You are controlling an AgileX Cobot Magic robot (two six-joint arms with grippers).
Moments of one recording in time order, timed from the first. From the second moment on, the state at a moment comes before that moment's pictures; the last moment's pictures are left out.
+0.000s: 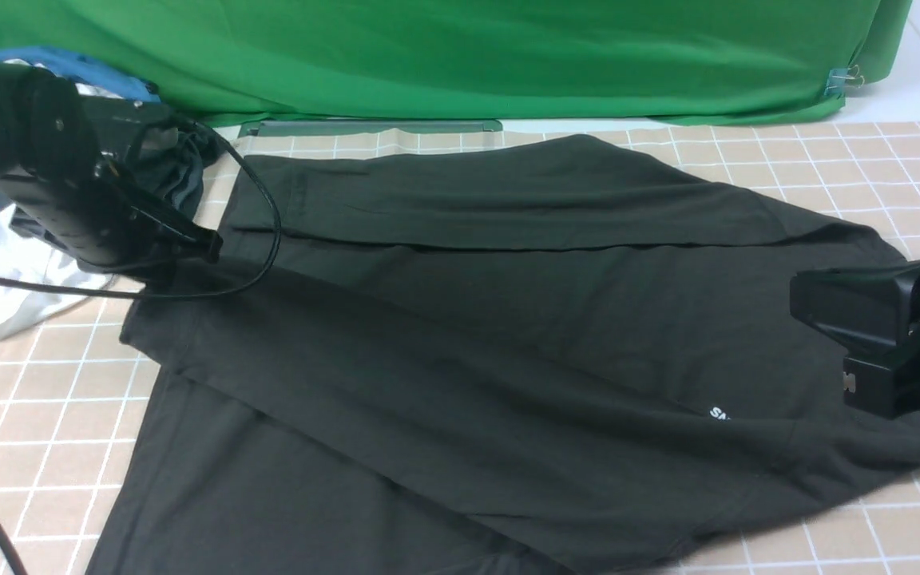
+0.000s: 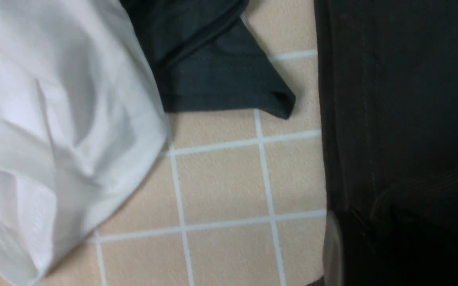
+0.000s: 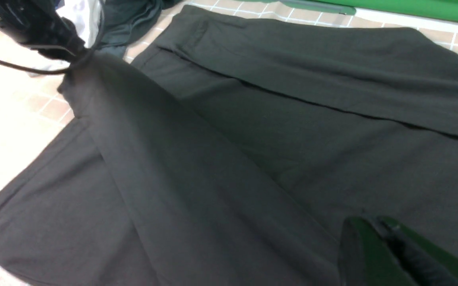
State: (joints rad) right arm 0.54 0.86 -0.71 0.05 0.41 0.16; left arm -0.04 1.80 -1.23 0.10 0.63 0.08
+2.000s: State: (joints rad) right arm 0.12 1.25 -0.95 0.28 0.94 -0.29; left arm -0.89 1.80 -0.98 -0.36 0.40 0.17
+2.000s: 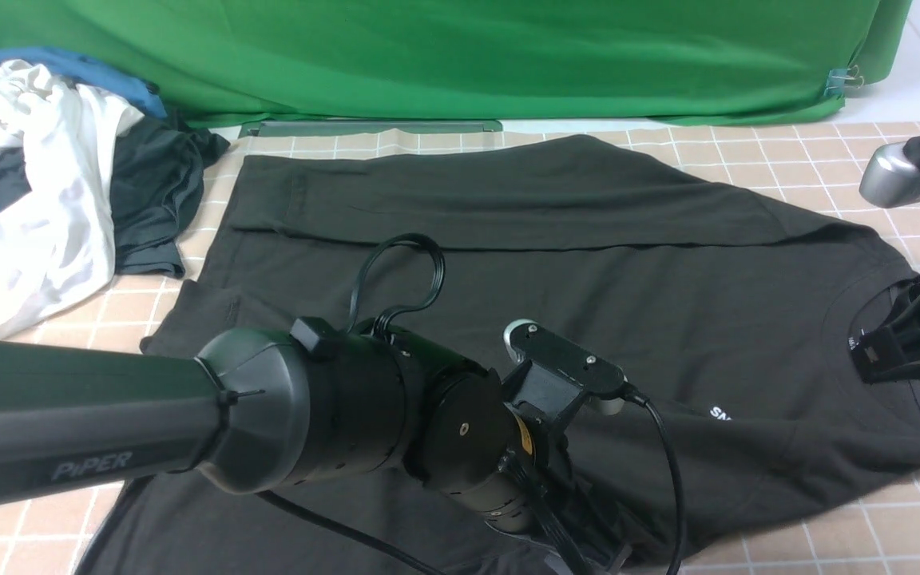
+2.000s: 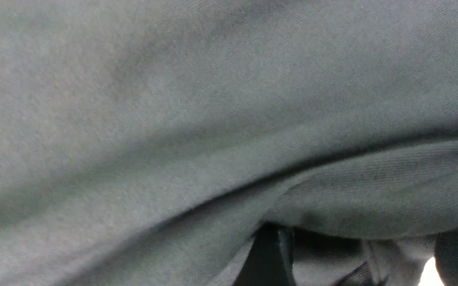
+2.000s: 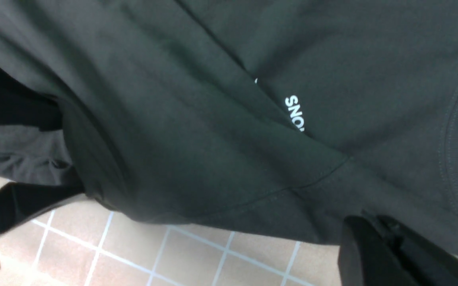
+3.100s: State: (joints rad) right arm 0.12 1.26 -0.95 0.29 0.92 -0.29; left arm -0.89 1.78 -0.98 -0.67 0.66 0.29
